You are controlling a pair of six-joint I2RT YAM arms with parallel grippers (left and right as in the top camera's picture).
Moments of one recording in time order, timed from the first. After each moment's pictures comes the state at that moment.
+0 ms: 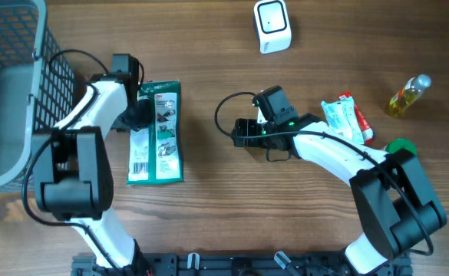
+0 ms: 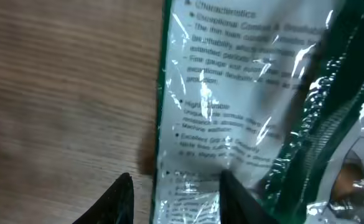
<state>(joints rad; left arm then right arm) -0.01 1.96 1.27 -0.79 -0.14 -0.18 0.51 1.78 0.96 -0.29 -0.23 0.54</state>
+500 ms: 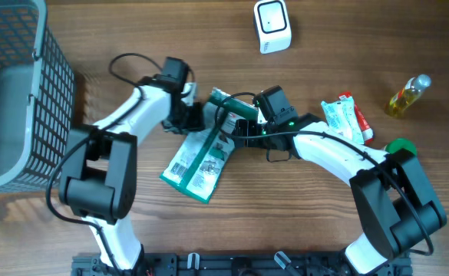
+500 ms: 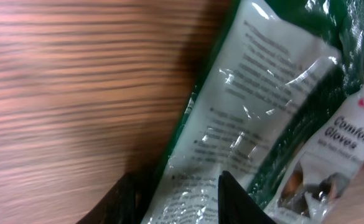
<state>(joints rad) -0.27 1.97 1.26 -0.72 0.26 -0.29 0.51 1.78 0.96 -0.30 -0.23 0.54</state>
